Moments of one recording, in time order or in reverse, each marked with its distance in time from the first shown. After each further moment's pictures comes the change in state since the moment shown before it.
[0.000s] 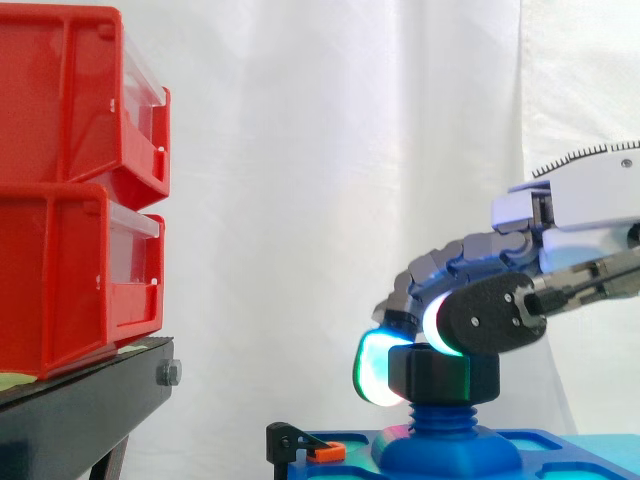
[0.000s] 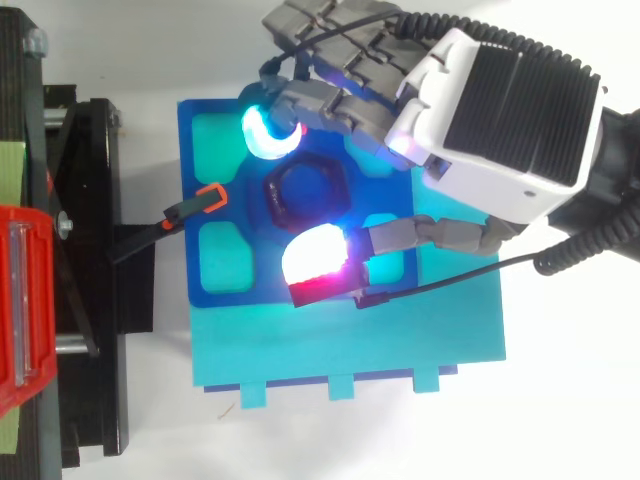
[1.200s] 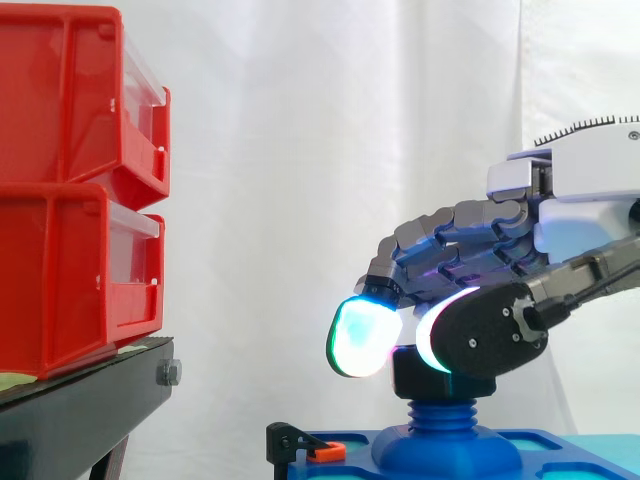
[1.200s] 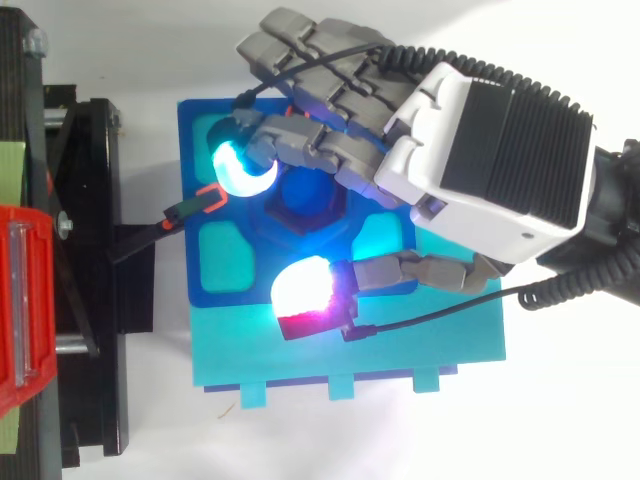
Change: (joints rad) arm 0.032 -0.004 -0.022 0.108 0.029 0.017
